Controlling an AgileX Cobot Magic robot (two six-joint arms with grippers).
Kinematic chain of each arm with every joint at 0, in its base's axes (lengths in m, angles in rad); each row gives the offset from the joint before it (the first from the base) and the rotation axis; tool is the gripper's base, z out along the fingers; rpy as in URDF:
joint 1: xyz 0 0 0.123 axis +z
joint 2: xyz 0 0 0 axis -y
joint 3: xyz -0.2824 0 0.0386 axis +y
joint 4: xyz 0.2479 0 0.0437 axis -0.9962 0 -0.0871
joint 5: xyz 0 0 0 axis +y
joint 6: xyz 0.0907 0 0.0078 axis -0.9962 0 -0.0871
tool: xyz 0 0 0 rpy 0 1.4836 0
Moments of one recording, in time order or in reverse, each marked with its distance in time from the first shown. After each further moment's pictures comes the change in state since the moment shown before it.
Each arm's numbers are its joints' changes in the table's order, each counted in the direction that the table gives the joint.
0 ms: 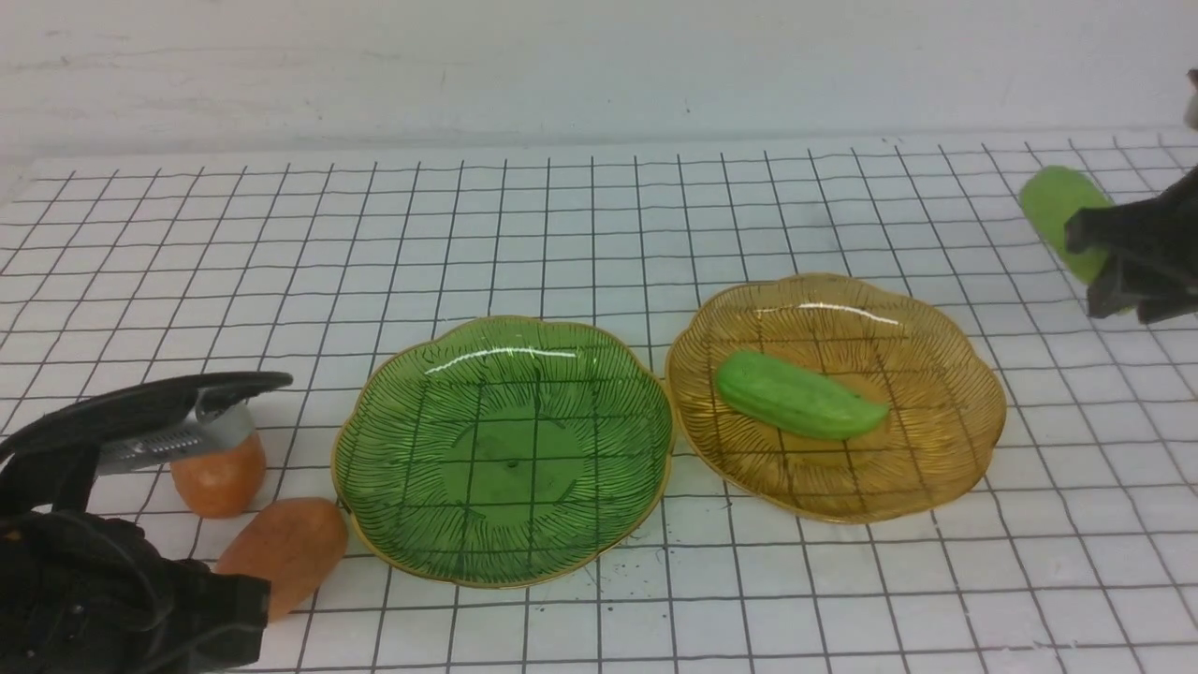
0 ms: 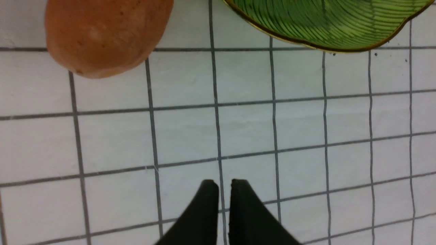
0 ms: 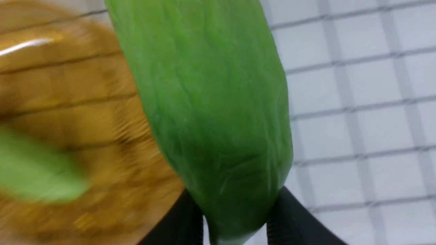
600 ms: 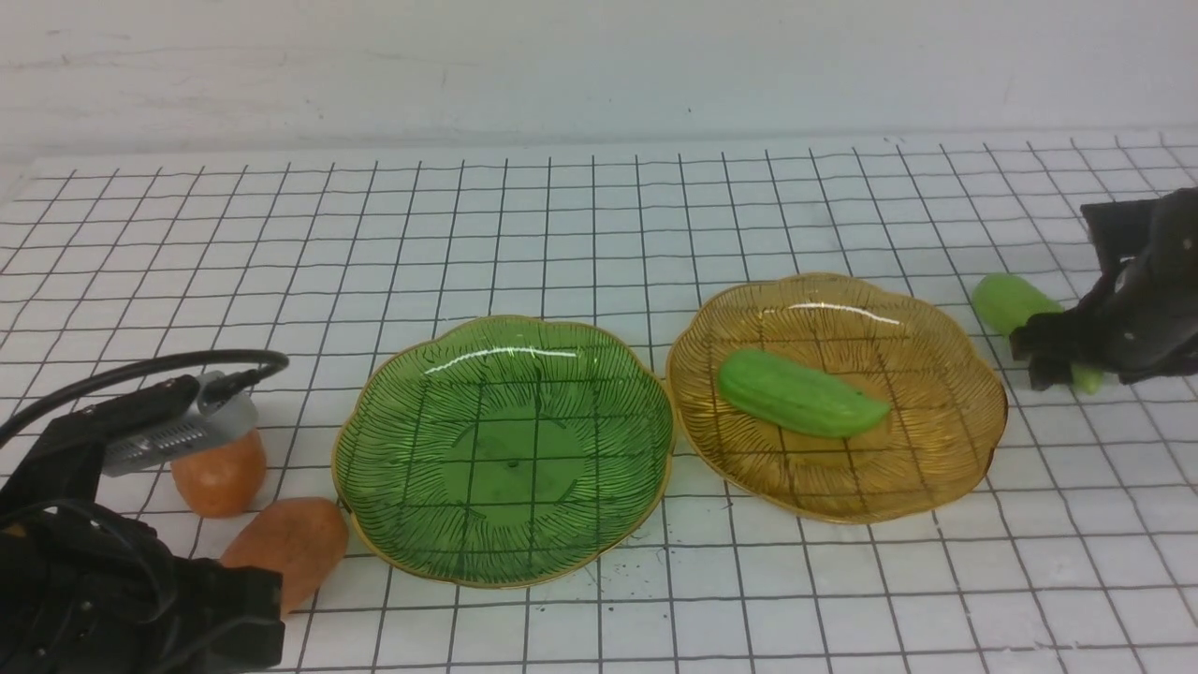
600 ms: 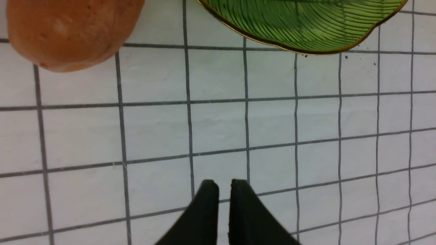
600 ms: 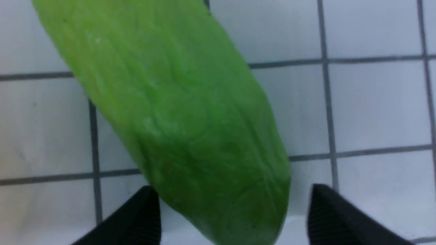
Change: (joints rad) right arm -0.029 -0.390 0.001 0.360 -0.423 -0.094; left arm 0.000 0.000 0.000 0.071 0.038 -0.005
